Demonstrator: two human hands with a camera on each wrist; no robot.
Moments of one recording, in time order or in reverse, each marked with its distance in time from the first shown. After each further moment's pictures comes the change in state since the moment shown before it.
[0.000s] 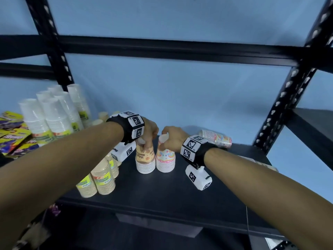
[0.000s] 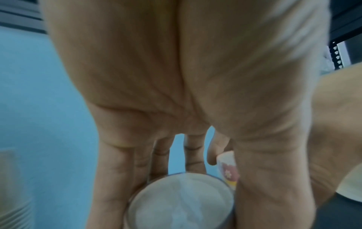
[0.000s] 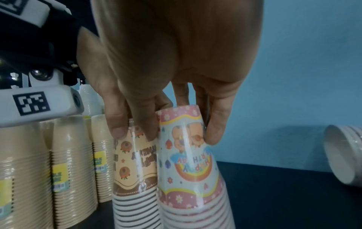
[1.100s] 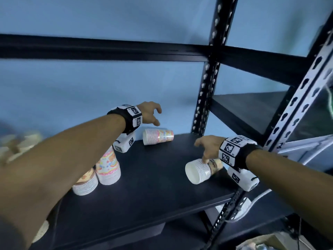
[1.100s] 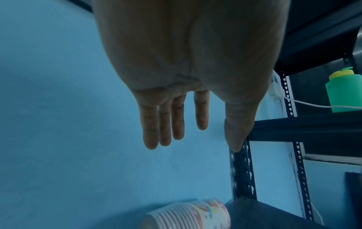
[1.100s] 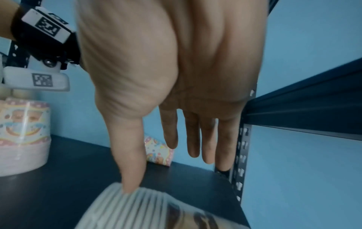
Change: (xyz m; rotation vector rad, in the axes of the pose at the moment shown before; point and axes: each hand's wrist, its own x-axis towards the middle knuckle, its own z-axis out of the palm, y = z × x) left_hand 0.089 0.143 -0.071 -0.287 0.435 0.477; right_hand -0.158 0.185 -0.093 -0.283 -0.109 0.529
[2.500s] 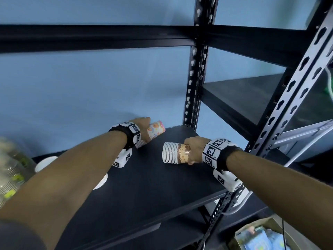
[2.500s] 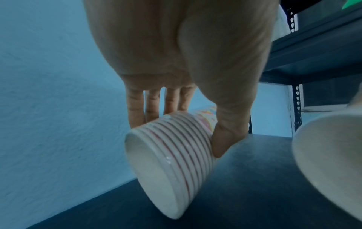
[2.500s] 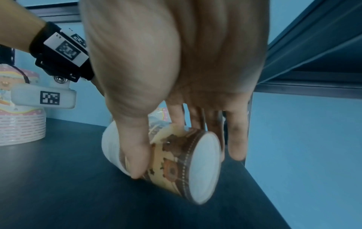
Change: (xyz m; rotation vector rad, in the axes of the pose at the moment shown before) left_hand 0.050 -0.010 0.097 0.200 -0.086 -0.100; right_hand 0.044 0.015 0.044 -0.015 0.036 -0.059
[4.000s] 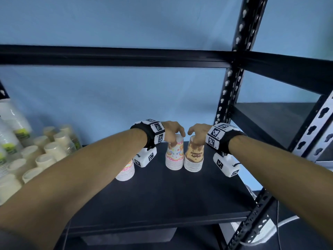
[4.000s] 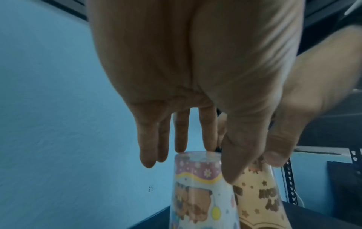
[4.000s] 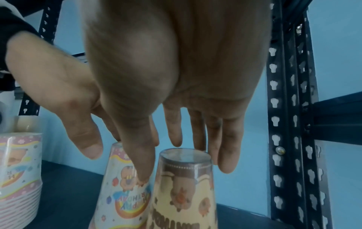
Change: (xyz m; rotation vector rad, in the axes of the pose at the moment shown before) left_hand -0.084 0.026 -0.064 -0.112 -0.088 0.072; right_hand 0.019 -0.065 -0.082 0.005 0.079 -0.096
